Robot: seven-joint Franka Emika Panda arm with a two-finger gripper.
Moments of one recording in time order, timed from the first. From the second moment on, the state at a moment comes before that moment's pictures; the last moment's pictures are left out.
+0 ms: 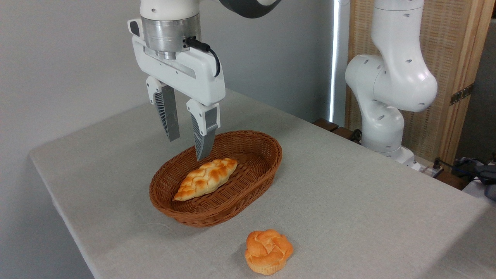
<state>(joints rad) -0.10 -0.03 0.04 -1.72 -0.11 1.77 0.63</state>
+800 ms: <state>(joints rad) -0.10 -0.03 0.04 -1.71 -0.05 1.76 0.63</state>
